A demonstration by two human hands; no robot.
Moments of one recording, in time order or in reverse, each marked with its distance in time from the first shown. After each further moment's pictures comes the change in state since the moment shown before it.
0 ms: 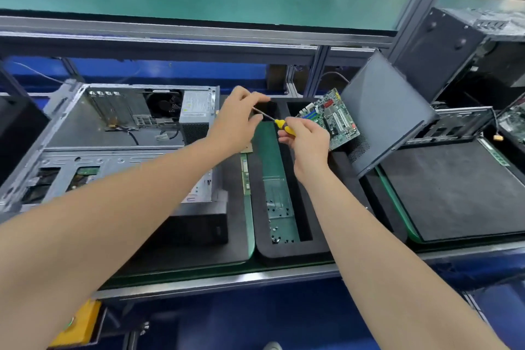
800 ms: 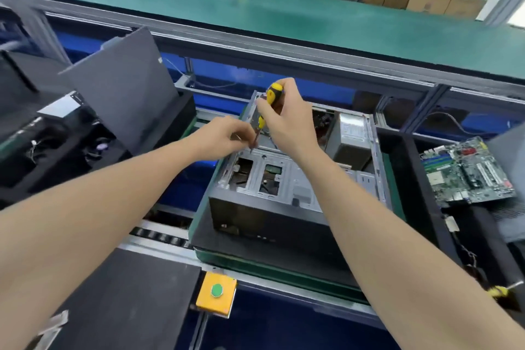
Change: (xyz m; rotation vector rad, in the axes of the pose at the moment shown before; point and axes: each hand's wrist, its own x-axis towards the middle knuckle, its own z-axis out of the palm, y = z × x) left_hand -0.159 -0.242 -0.268 0.002 -0.252 -0.201; right_hand -0.156 0.027 0.338 -0.575 -0.602 -0.668
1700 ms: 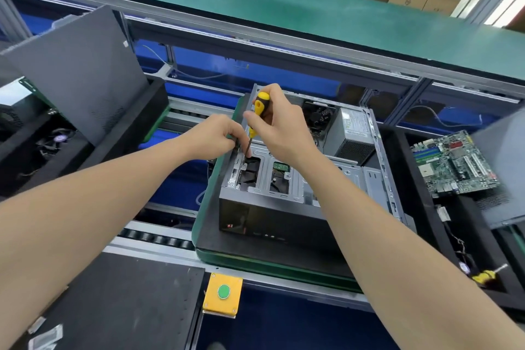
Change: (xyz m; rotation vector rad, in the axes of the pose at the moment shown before) left_hand -0.011 -0.024 -0.011 -0.076 -0.076 0.067; right_hand -0.009 -0.006 0.029 -0.112 -0.193 0.004
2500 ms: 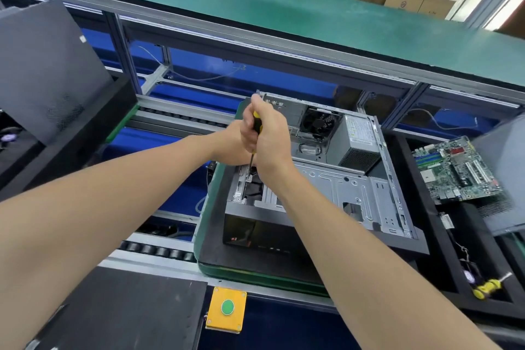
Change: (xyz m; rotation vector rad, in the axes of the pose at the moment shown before) left_hand 0.045 -0.010 0.012 0.234 -0.123 0.028; right_hand 0.013 -0.035 0.048 0.766 0.155 0.329
